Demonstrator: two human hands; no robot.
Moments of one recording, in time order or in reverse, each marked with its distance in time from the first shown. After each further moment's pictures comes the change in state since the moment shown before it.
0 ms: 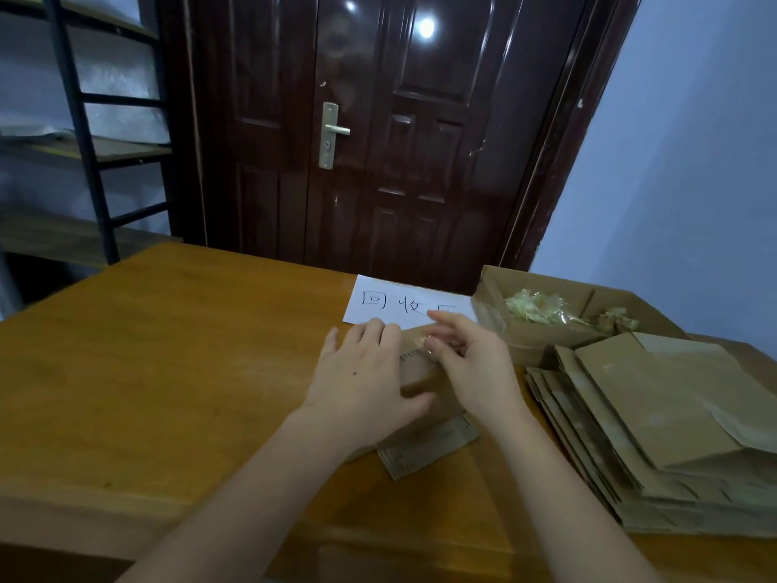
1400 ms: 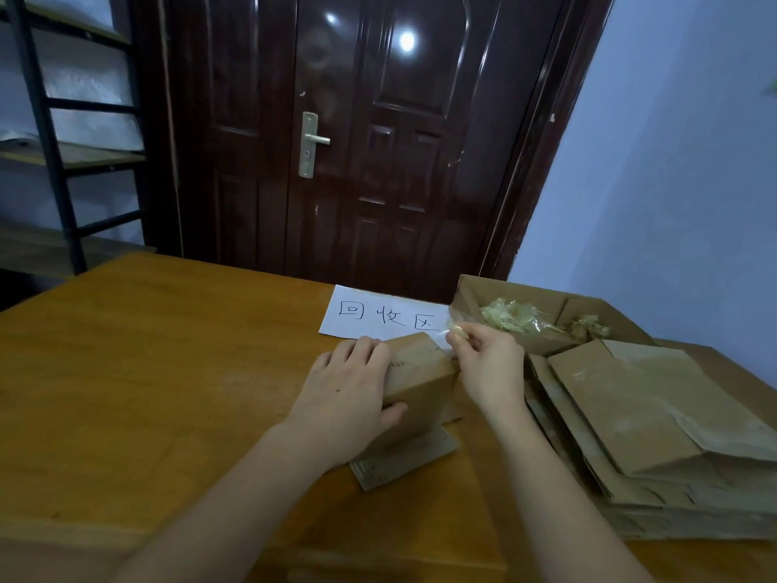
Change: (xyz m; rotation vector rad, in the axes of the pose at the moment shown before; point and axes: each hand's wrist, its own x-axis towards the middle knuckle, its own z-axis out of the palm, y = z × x) left_hand 0.007 0.003 0.022 -0.050 0.001 0.115; right_hand 0.024 0.035 -0.025 -0.095 0.280 0.166
